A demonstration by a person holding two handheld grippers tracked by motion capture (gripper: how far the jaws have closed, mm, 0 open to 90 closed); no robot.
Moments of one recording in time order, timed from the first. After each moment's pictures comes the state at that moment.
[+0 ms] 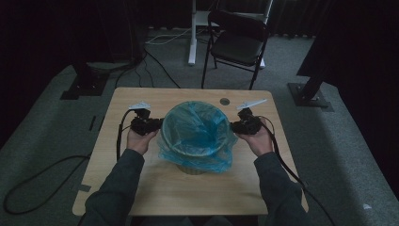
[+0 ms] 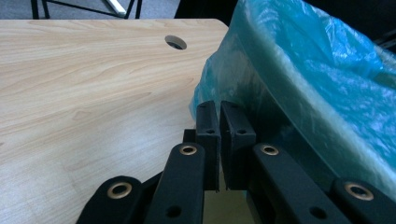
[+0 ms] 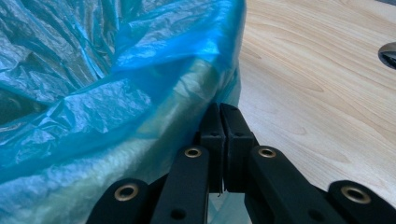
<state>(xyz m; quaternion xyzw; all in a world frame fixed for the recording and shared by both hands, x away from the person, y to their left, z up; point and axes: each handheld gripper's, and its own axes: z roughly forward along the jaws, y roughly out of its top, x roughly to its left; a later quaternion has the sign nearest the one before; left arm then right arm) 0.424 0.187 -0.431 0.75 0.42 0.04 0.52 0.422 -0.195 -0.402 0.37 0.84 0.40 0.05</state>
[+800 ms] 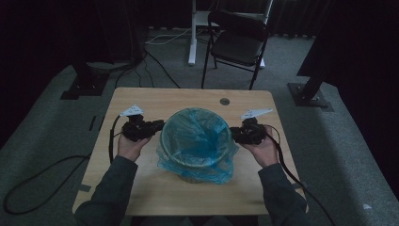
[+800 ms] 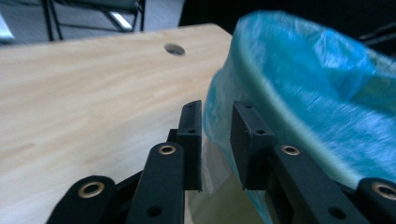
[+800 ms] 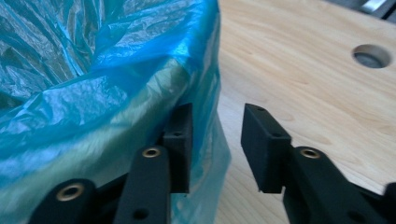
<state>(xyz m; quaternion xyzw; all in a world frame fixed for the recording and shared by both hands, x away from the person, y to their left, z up) 0.388 0.203 -0.403 0.75 0.39 0.09 0.52 0.386 -0.206 -0.400 0.37 0.83 0.40 0.10</state>
